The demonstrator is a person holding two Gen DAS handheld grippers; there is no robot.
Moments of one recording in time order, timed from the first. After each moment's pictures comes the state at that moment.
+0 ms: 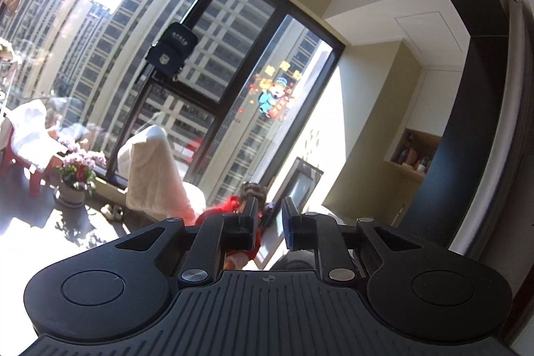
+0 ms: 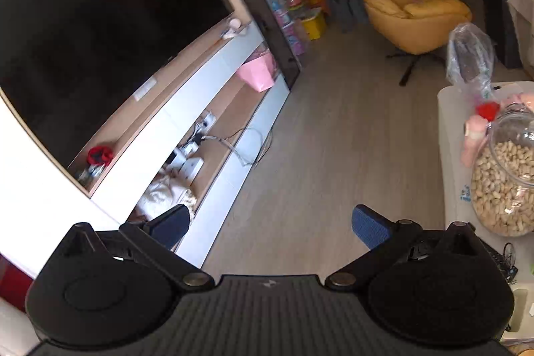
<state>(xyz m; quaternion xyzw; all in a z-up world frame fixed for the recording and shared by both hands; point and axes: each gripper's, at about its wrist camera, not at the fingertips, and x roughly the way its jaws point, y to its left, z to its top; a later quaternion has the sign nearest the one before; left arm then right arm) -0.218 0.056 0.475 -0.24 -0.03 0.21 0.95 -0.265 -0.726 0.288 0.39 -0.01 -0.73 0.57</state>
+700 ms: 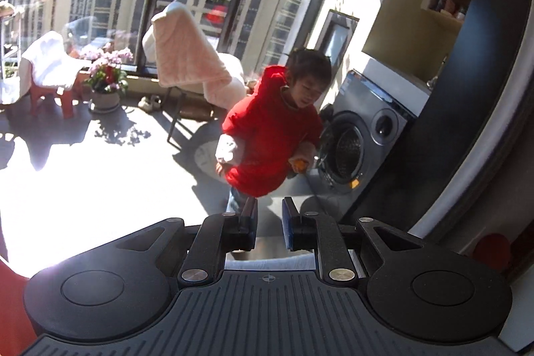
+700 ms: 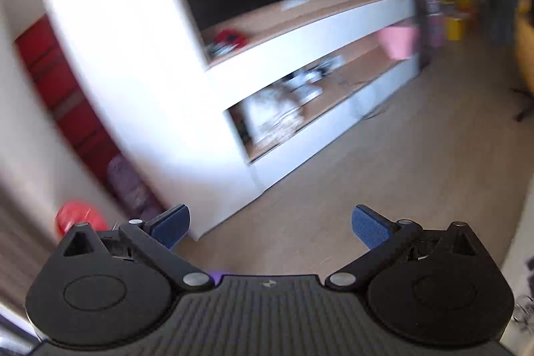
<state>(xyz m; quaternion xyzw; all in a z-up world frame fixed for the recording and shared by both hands) -0.154 -0.025 0.325 -0.20 0.24 0.24 0.92 -0.006 -0.670 0.219 0.27 0.25 -0.42 0.83</state>
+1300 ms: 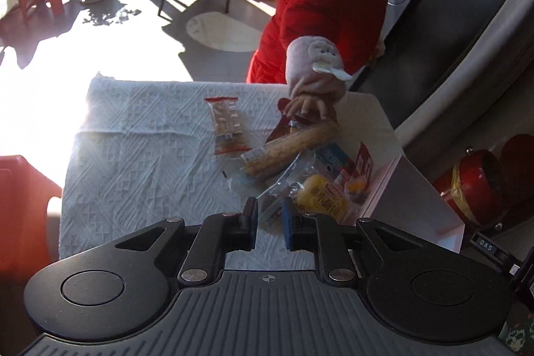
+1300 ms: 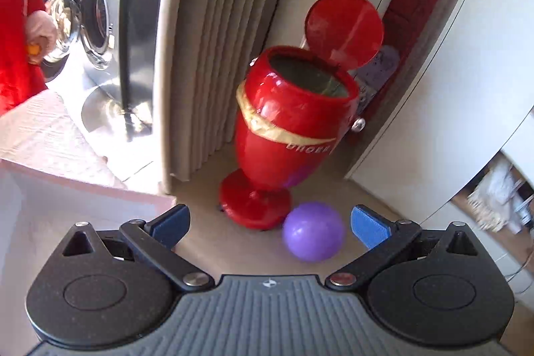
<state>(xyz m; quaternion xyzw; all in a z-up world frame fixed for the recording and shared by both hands) -0.069 -0.171 0.118 -0.26 0.42 0.22 0.84 0.182 -0.468 0.021 -0.05 0.42 -0.06 0.91</state>
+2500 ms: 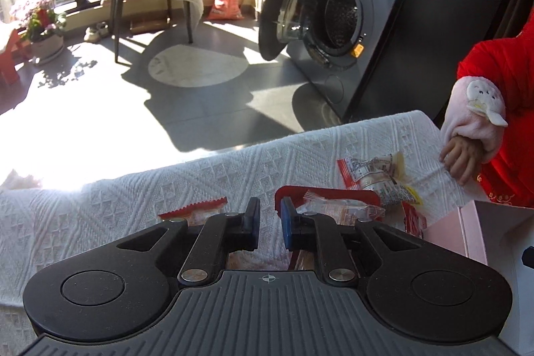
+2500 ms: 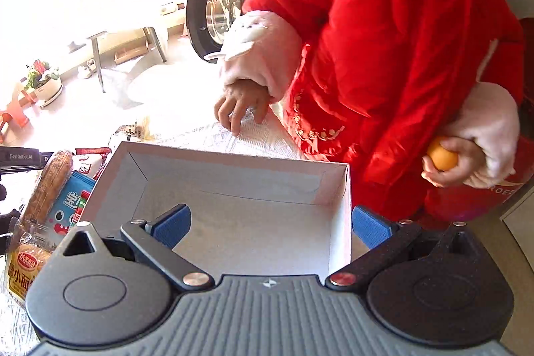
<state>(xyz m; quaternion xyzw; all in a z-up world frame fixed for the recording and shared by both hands) 0.104 -0.077 -0.001 -0.15 0.39 0.18 0.89 0.197 -0.345 0.024 -0.08 0.42 0.22 0.88</state>
